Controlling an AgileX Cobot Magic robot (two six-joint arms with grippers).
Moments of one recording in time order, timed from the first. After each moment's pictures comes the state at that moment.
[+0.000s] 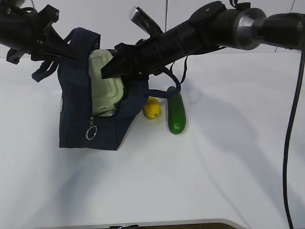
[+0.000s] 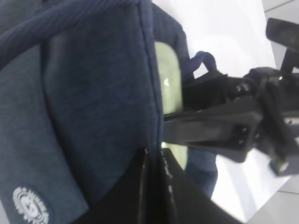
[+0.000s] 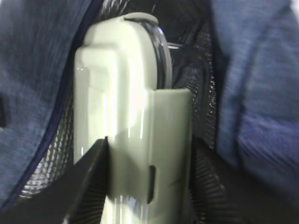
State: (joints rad) left arm -0.07 1.76 -1.37 -0.94 0.89 0.39; right arm 0.36 2.31 -1.95 1.12 0.94 -0.71
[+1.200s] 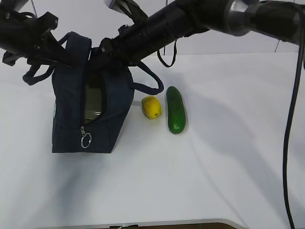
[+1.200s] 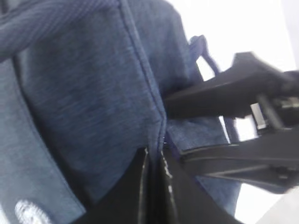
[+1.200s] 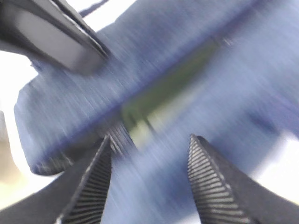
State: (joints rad) left arm -0.07 1.76 -1.37 -0.87 0.90 0.40; right arm 0.43 2.31 -2.10 0.99 1.02 -0.87
